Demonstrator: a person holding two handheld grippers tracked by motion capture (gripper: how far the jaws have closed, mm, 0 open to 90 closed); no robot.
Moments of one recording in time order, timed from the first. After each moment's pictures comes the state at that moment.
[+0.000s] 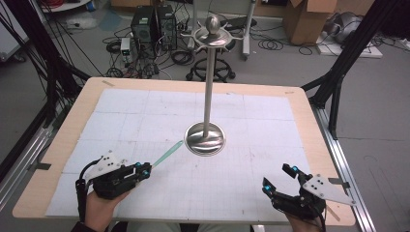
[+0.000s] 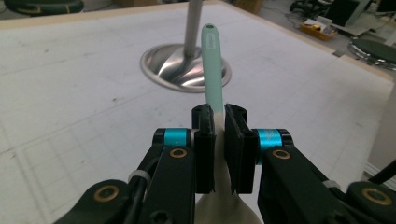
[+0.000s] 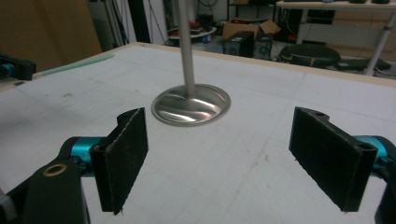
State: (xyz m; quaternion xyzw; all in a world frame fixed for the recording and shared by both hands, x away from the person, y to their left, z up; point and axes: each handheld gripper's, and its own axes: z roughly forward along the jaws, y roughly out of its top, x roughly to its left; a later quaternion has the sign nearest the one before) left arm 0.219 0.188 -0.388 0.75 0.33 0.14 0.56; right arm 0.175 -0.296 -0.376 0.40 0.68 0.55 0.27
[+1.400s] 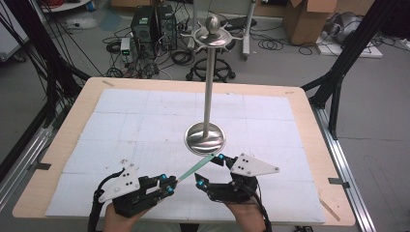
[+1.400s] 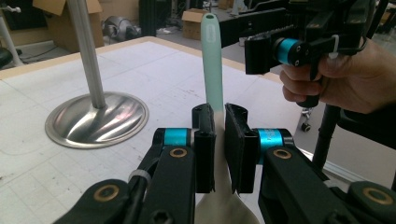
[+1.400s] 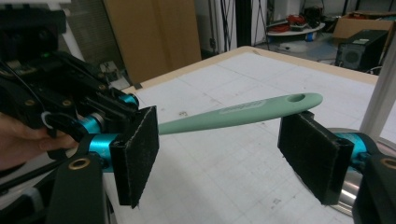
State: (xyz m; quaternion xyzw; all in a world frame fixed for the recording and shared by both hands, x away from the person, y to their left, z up) left arm 0.187 0.135 -0.371 0.75 0.23 0.12 0.61; right arm 0.213 -0.157 -0.355 0.28 0.74 0.60 0.12
